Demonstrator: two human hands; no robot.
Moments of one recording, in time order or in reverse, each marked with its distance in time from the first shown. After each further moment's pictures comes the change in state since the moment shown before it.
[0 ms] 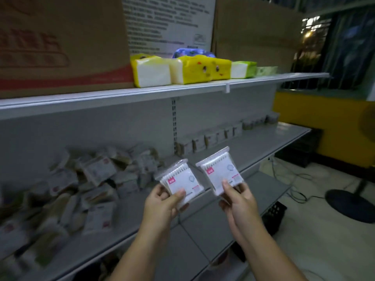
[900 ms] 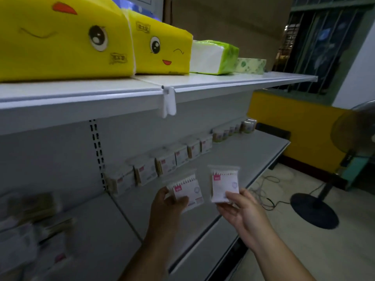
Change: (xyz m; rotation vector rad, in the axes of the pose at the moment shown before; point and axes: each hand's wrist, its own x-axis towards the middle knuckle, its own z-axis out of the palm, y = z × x) left_hand 0.252 -0.128 0.177 0.107 0.030 -0.143; right_hand 0.291 -0.041 -0.124 -0.075 0.128 0.164
